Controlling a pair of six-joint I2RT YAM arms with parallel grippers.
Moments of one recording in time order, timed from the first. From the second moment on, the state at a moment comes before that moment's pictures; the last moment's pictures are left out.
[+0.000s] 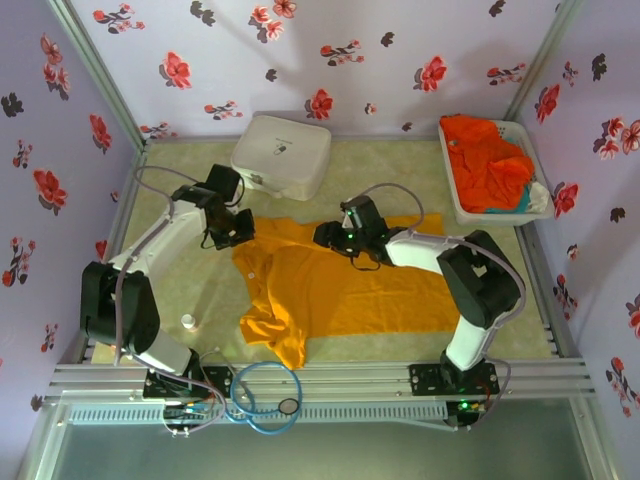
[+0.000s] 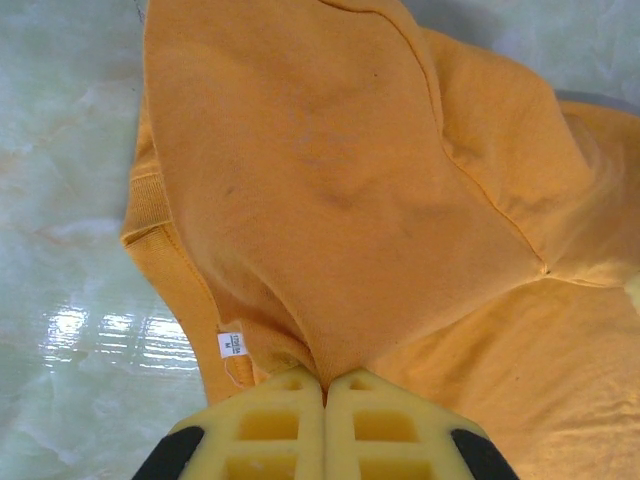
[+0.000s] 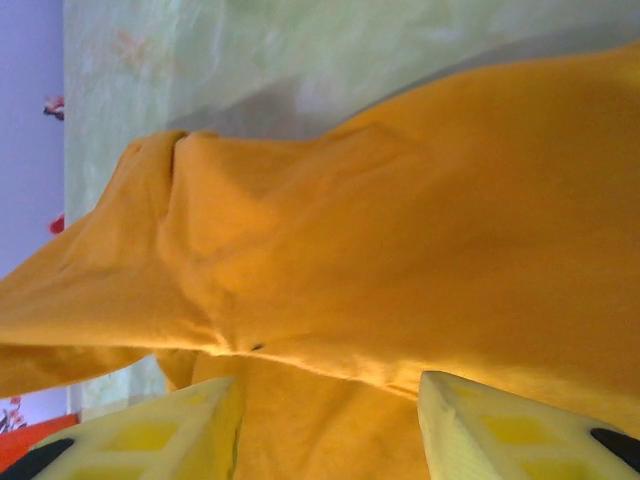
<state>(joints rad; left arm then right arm) -0.35 1.55 1.23 -0.92 0.15 -0.60 0.63 1.75 0.93 0.10 -0.36 0.87</state>
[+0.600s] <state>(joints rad) -0.35 1.65 1.11 -0.86 0.21 -0.58 0.53 1.55 0.92 -0.08 -0.28 0.77</state>
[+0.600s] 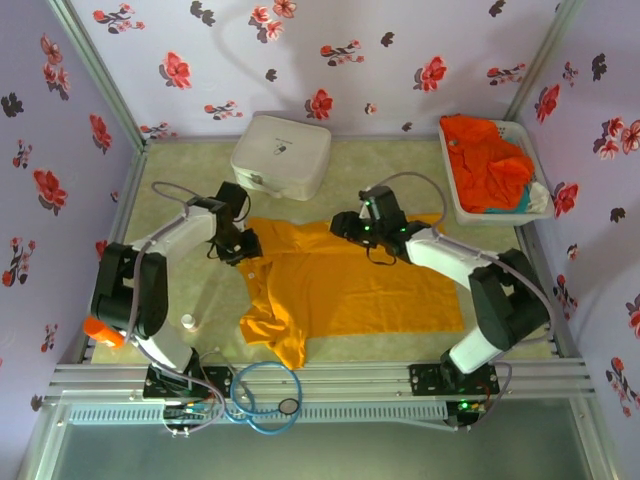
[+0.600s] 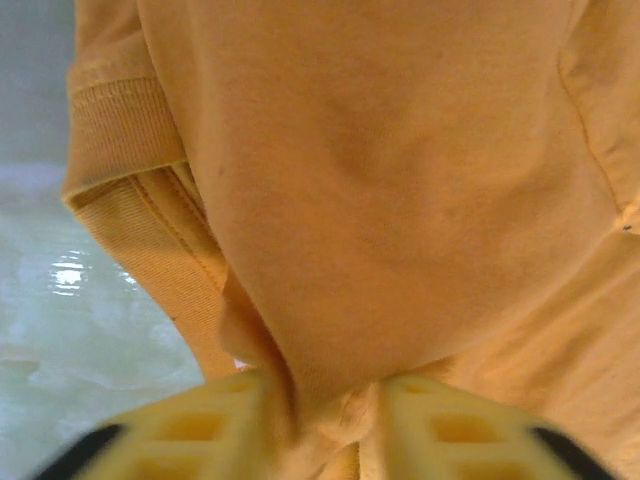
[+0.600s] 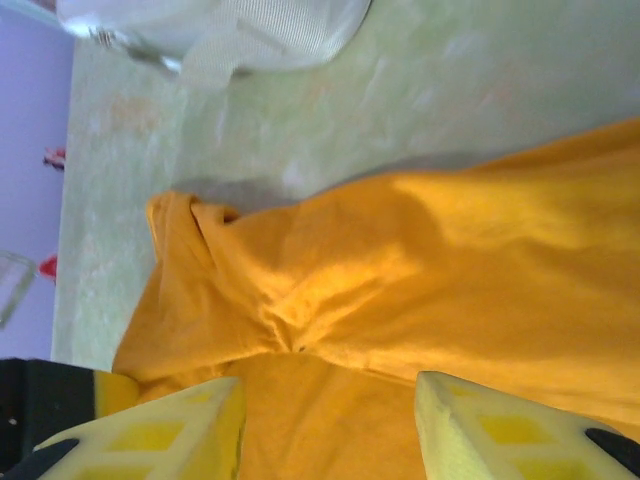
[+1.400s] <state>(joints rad) -0.42 1.58 0.91 -0.81 0.21 -0.63 0.17 1.35 0.76 -0.51 -0.11 0.68</state>
